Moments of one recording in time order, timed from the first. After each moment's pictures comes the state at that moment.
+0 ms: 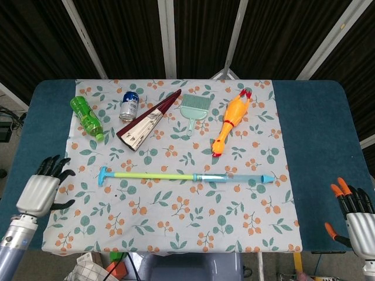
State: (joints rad) left arm -0.25 -1.12 -0.10 -1.83 1.40 1.22 0.39; right arm -0.03 -1.05 -0.02 -1.60 -1.62 1.56 0.01
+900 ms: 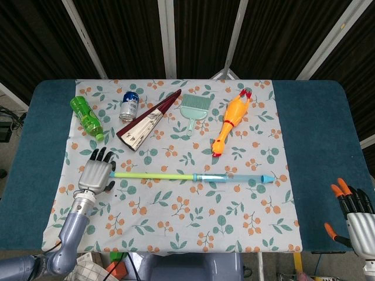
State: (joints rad) left arm -0.55 -1.52 -0.20 -1.70 0.88 1.15 0.95; right arm -0.02 -1.04 -0.02 -1.61 -1.62 1.54 0.04
